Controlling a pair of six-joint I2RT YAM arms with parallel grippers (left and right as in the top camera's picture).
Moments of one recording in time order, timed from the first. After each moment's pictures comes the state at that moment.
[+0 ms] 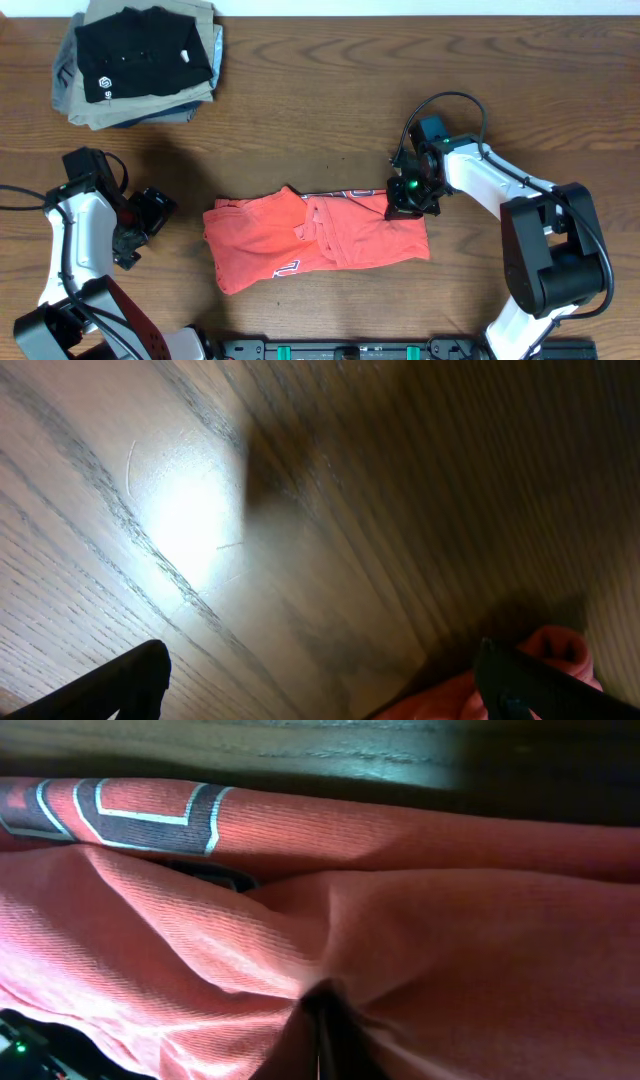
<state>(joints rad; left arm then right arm) 0.47 1.50 0.93 -0.94 0.07 -0.49 0.30 1.88 1.08 -0.79 -0.47 0.27</state>
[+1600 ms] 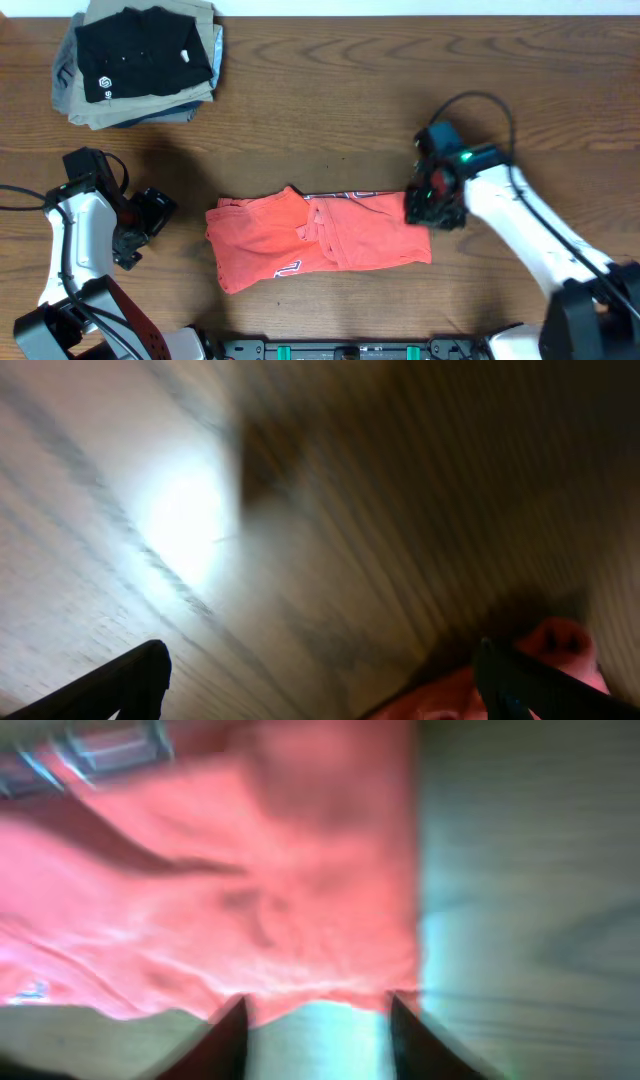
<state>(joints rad) 0.47 1.50 0.93 -0.94 0.11 -0.45 0.33 1.56 1.09 -1.04 -0.16 0.48</state>
